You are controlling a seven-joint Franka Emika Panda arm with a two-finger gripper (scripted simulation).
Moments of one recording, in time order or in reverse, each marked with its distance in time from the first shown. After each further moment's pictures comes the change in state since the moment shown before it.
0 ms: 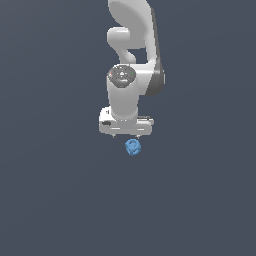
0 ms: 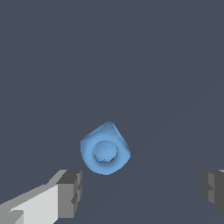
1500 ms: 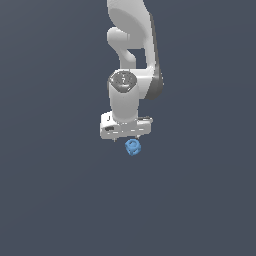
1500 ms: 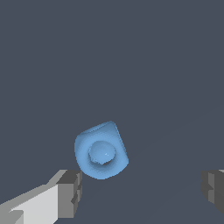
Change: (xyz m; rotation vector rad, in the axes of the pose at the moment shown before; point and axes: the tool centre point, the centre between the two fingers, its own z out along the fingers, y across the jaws) arm 0.001 0.000 0.017 -0.012 0.014 -0.199
